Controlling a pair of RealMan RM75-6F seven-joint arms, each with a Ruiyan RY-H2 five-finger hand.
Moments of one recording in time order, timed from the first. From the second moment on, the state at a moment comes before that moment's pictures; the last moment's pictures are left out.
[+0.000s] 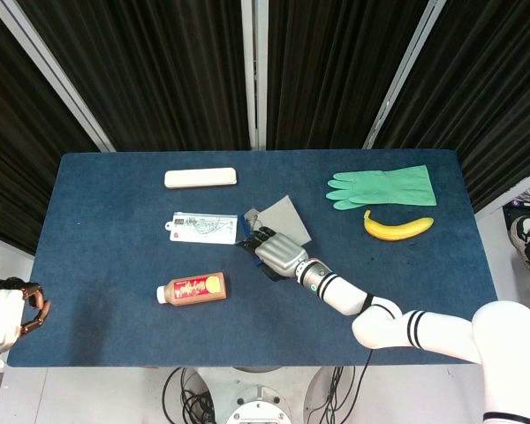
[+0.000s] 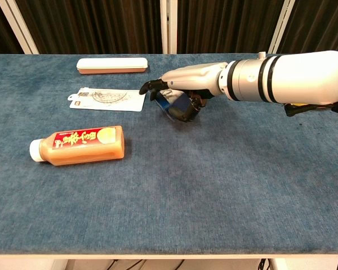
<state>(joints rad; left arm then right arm) -0.08 -1.12 -0.04 -1.61 1.48 1.49 0.08 1.06 -1.59 0.20 -1.35 -1.14 0.52 -0.17</state>
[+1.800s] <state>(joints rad) -0.08 -1.12 -0.04 -1.61 1.48 1.49 0.09 1.11 -1.38 -0.03 -1.45 -0.69 0.65 -0.42</state>
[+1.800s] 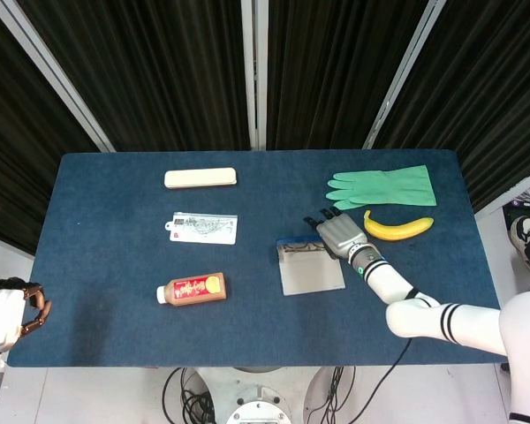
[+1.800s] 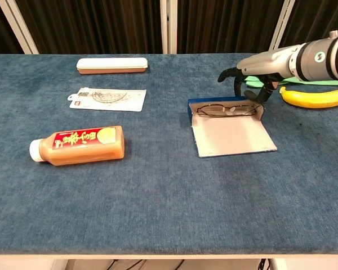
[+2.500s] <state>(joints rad) -0.08 -1.12 -0.04 -1.61 1.48 1.49 0.08 1.12 -1.51 0.04 -1.27 -0.79 0.57 -0.33</state>
